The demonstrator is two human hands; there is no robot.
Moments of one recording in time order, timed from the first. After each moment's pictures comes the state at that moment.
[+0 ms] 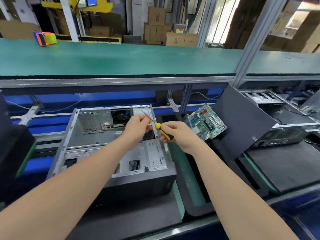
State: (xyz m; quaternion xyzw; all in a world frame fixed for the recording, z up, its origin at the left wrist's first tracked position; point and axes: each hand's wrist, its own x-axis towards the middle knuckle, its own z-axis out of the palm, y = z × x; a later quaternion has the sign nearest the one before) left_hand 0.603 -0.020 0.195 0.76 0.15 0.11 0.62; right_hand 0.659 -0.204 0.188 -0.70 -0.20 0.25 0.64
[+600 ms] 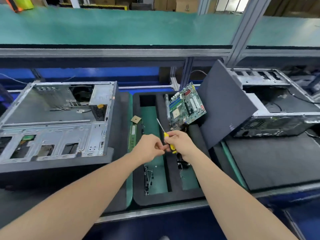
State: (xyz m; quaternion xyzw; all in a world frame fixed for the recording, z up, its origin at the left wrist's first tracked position) left_hand 0.644 -0.231 0.102 0.93 0.09 -0.08 0.34; right_hand 0.733 -0.378 0.070 -0.72 -0.04 0.31 0.62
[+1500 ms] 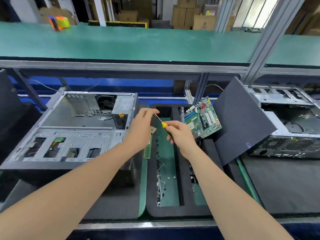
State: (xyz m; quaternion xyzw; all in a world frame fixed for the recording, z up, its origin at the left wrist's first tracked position) left_hand 0.638 -0.157 0.165 0.94 0.10 0.20 0.26; right_hand 0.731 -0.308 0.139 -0.73 -0.14 0.22 0.63
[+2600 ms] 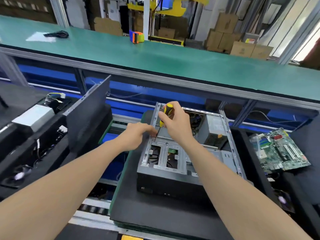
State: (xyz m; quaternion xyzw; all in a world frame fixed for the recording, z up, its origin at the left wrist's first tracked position) left_hand 0.407 0.210 0.187 0.96 0.10 0.07 0.26; right_hand 0.528 0.063 0.226 -0.77 -0.38 0.01 0.51
